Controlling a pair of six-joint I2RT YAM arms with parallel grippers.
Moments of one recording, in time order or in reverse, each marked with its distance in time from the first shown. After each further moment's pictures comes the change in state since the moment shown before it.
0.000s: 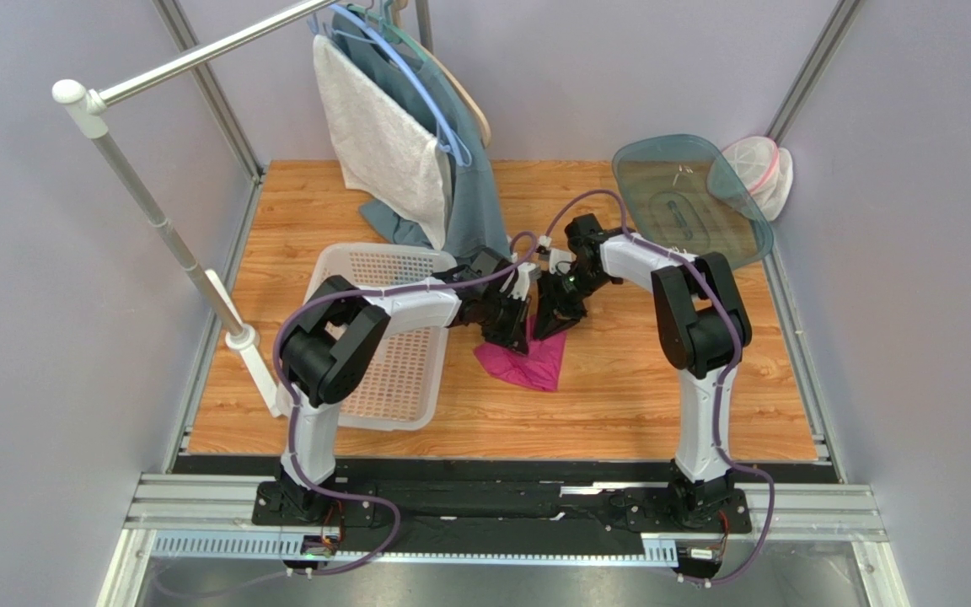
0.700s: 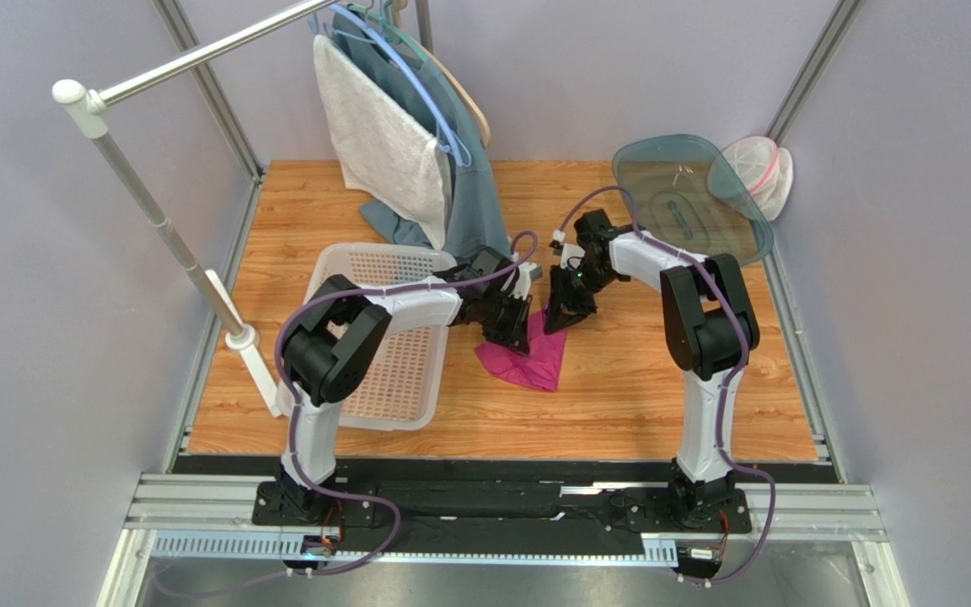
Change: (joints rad) left arm 0.000 0.009 0.015 -0.007 0.011 -0.002; right arm -0.026 -0.026 -0.010 0.004 0.101 0.075
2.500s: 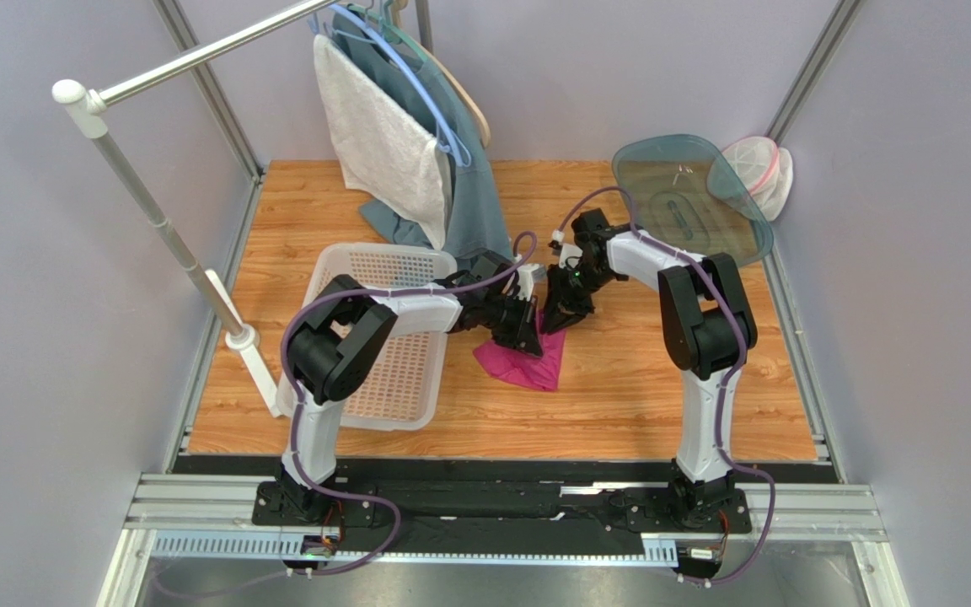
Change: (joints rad) left arm 0.007 0.022 -0.048 0.174 0.117 -0.080; right arm 0.006 0.003 0.015 -0.010 -0.009 0.043
